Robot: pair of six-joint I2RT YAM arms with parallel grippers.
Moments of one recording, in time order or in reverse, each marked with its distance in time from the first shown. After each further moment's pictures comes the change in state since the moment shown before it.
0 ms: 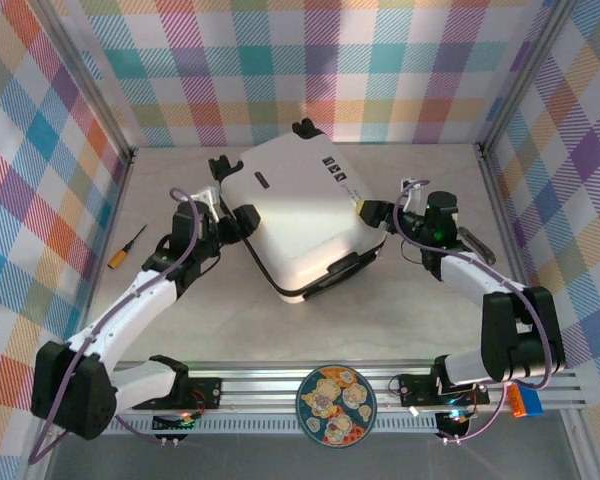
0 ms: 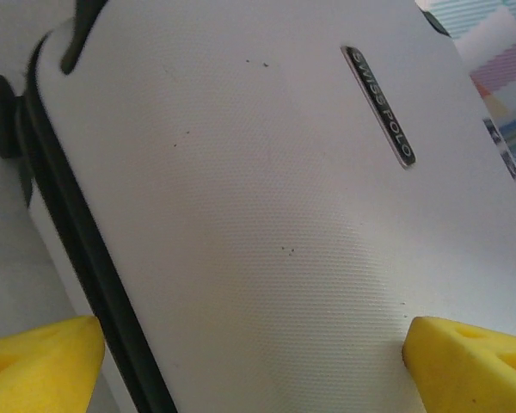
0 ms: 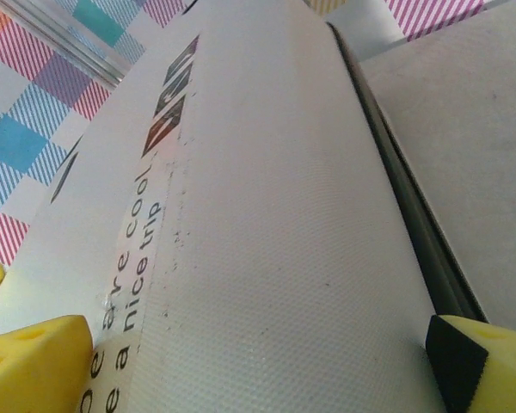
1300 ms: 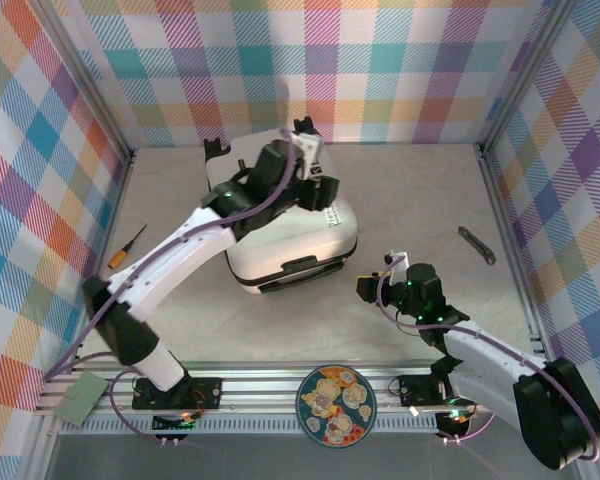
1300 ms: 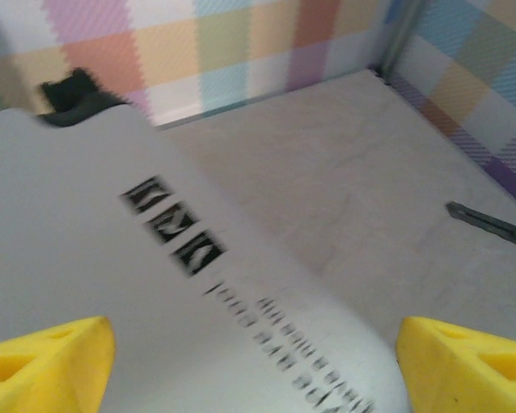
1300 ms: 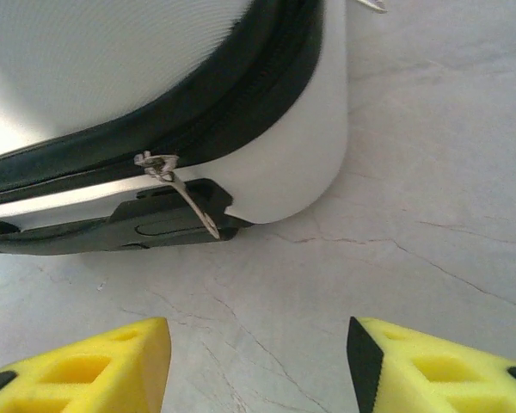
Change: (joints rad) left arm -0.469 0.480 0.940 -0.515 -0.277 0.451; right arm 0.299 -0.438 -0.503 -0.116 0.399 -0.193
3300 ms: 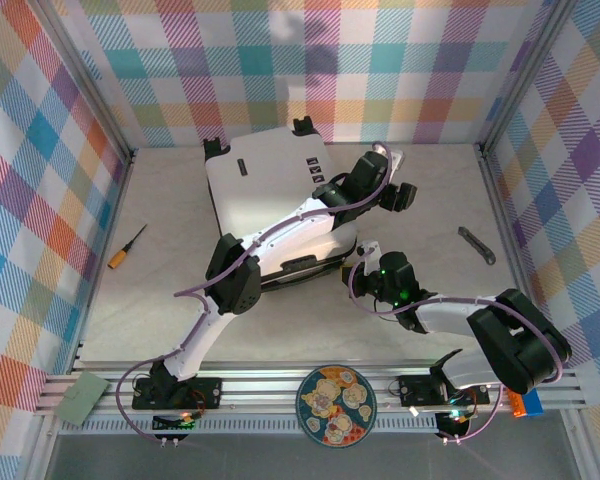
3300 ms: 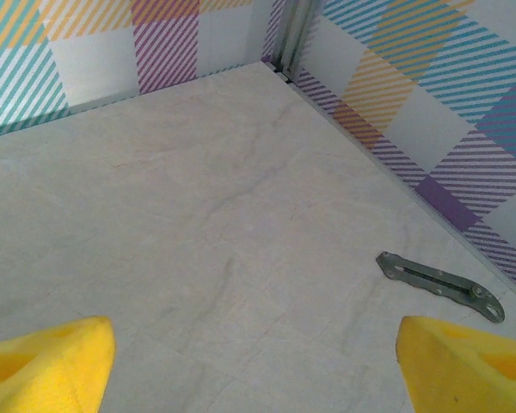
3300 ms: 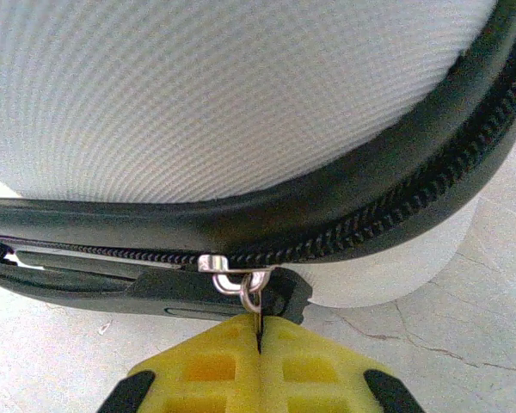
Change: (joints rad) left arm -0.074 0.729 0.546 0.249 0.111 -0.064; right arm 0.100 0.396 0.121 0.296 0.027 -0.051
